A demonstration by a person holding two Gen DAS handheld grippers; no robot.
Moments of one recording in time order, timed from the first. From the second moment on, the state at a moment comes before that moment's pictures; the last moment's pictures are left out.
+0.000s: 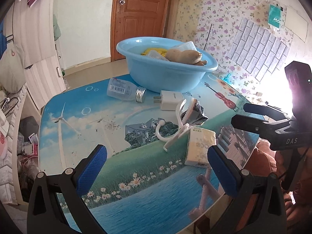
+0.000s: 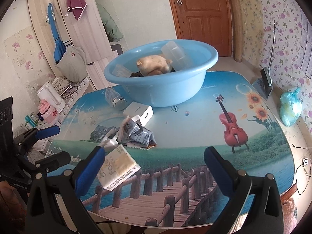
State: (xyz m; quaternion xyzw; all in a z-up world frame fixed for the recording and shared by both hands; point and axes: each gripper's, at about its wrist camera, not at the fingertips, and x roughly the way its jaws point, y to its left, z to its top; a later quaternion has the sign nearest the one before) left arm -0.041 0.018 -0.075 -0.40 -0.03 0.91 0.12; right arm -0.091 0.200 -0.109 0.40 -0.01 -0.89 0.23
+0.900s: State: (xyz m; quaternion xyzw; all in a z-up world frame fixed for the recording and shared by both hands) left arm -0.040 0.011 -0.102 -0.44 -0.05 0.89 0.12; right arm -0.089 0.195 -0.124 0.42 0.00 -0.88 0.24
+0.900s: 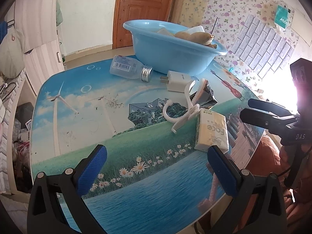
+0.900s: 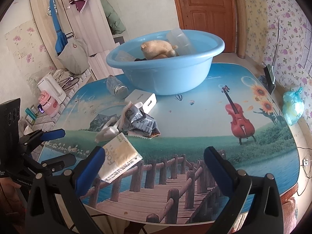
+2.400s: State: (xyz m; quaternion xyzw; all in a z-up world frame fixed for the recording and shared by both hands) left arm -0.033 -0.012 -0.110 -0.44 -0.08 0.89 0.10; right arm -0.081 0.135 -0.145 0.41 0.12 -0.84 0.34
